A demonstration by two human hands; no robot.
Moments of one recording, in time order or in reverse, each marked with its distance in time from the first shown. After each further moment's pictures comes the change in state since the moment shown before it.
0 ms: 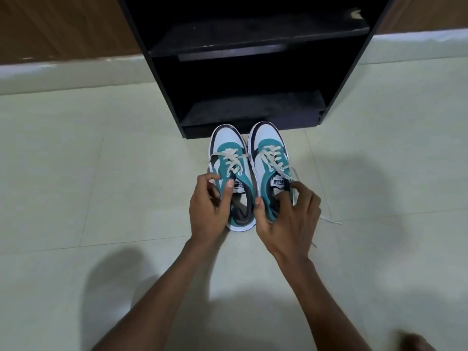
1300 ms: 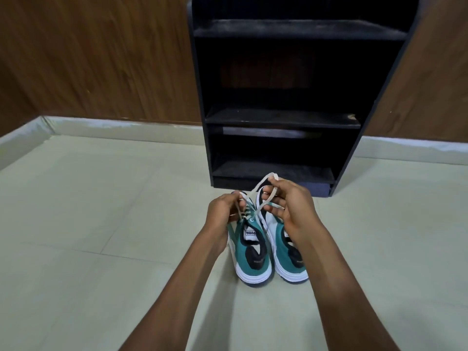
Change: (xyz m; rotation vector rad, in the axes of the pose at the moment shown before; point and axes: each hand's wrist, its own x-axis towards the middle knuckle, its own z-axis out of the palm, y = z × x) left_hand 0.022 0.082 -0.008 -0.625 -0.027 -0.484; right_hand 0.113 -0.045 -0.056 1.345 -0.646 0.567
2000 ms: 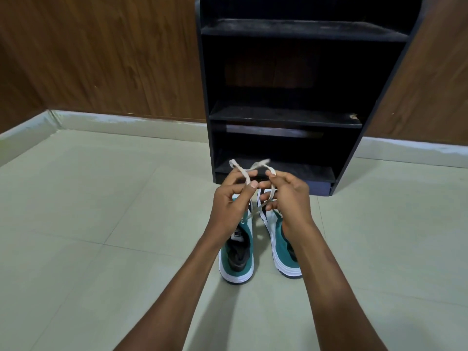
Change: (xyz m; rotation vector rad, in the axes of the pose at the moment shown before) left_hand -0.018 0.002 0.001 0.266 -0.151 0.706; right_hand -0.010 0.006 0.012 -0.152 0.045 -0.168
